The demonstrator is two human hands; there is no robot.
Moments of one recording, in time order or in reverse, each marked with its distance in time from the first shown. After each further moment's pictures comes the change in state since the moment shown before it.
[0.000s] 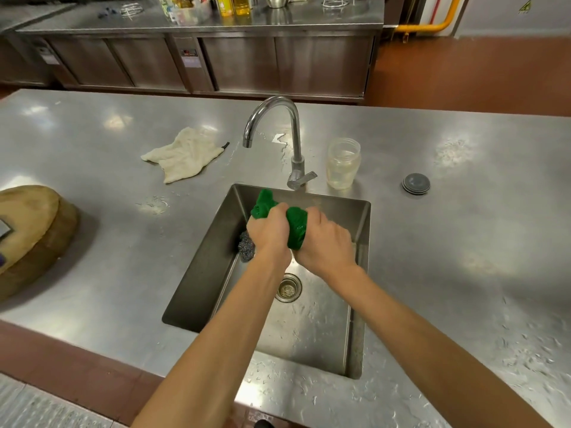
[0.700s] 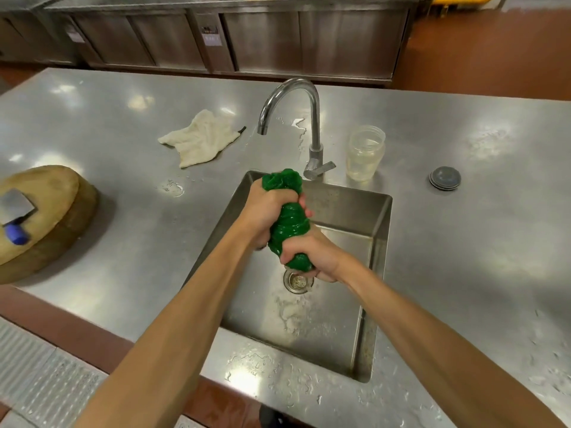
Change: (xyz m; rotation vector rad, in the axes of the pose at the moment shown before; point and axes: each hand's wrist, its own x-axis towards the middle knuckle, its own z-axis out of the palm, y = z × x) left_hand 0.028 0.042 -0.018 0.263 -0.672 0.138; right_hand 0.012 -0.017 0.001 1.344 -0.799 0.210
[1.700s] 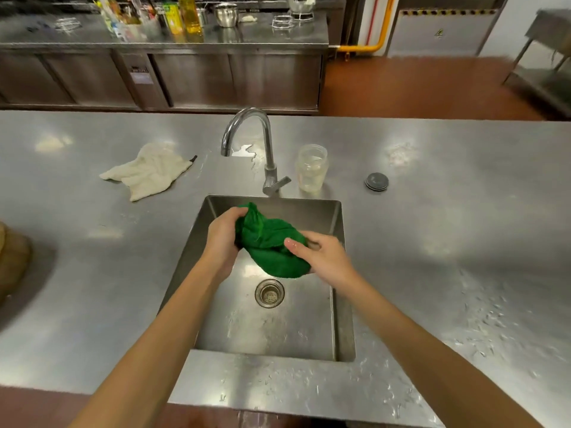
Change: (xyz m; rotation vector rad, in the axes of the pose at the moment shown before) left_hand -0.024 -0.025 -0.048 -0.106 0.163 -0.150; right_hand -0.065 0.023 0.015 -0.166 0.626 -0.212
